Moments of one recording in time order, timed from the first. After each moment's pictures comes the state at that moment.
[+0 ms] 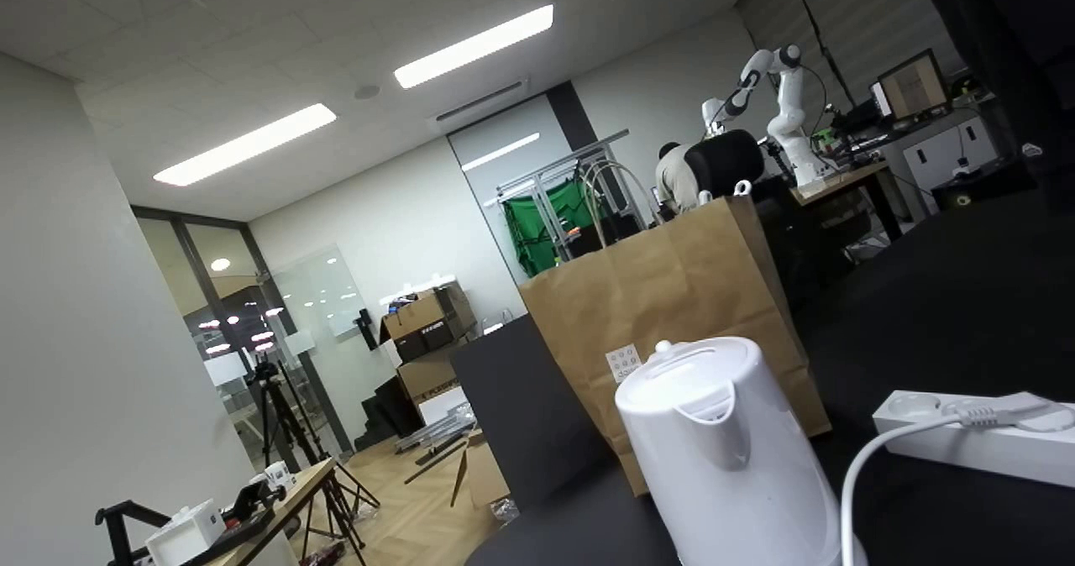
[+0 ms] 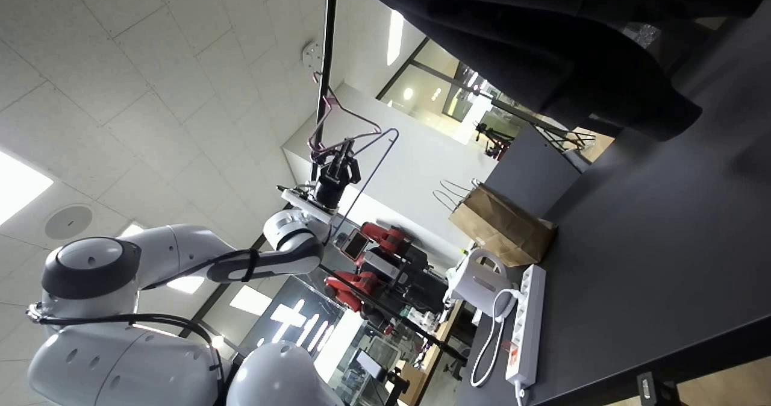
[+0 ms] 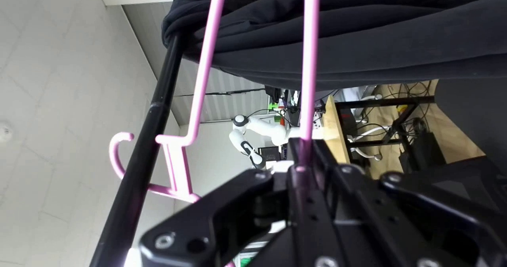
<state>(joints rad) 0.19 -0.32 0.22 -2.28 -1.45 1.58 0.49</state>
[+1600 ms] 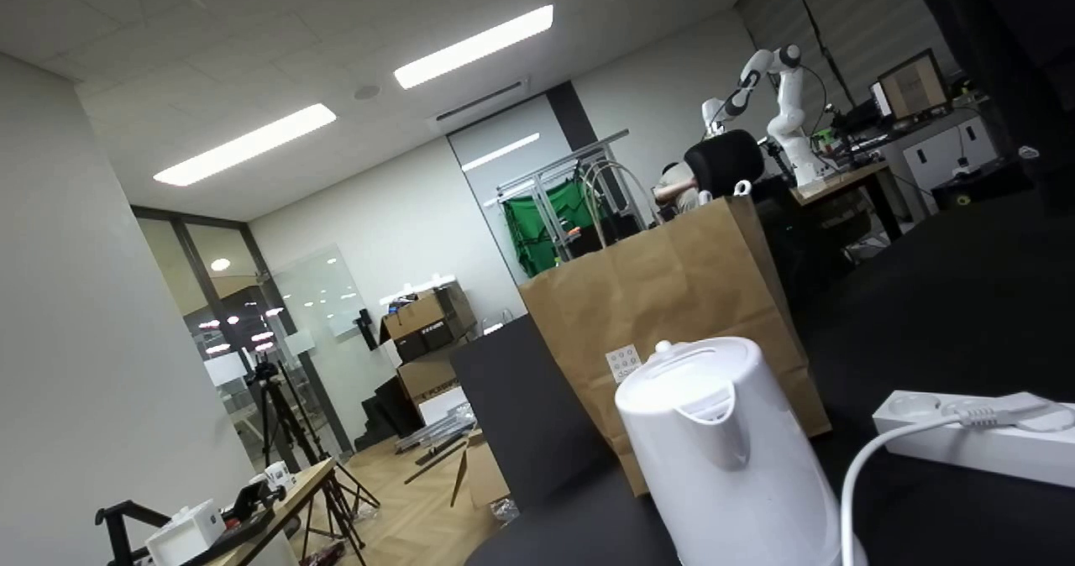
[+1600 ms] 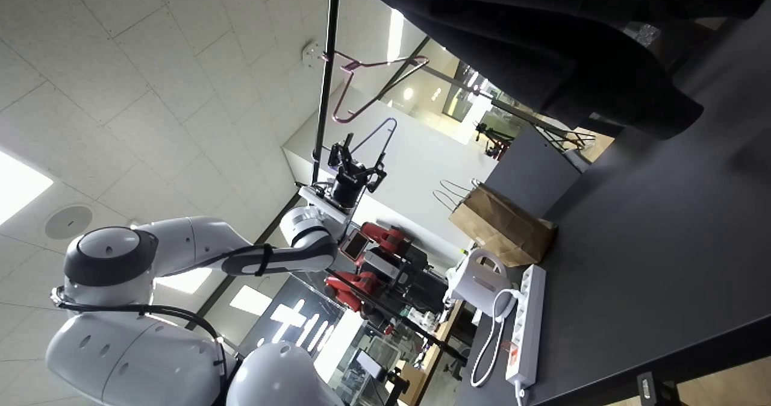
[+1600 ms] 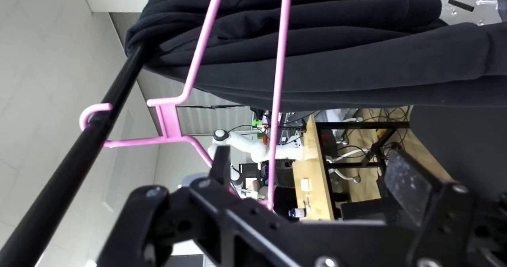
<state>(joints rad) 0.18 -0.24 0.17 -2.28 -1.44 1.59 0.49</state>
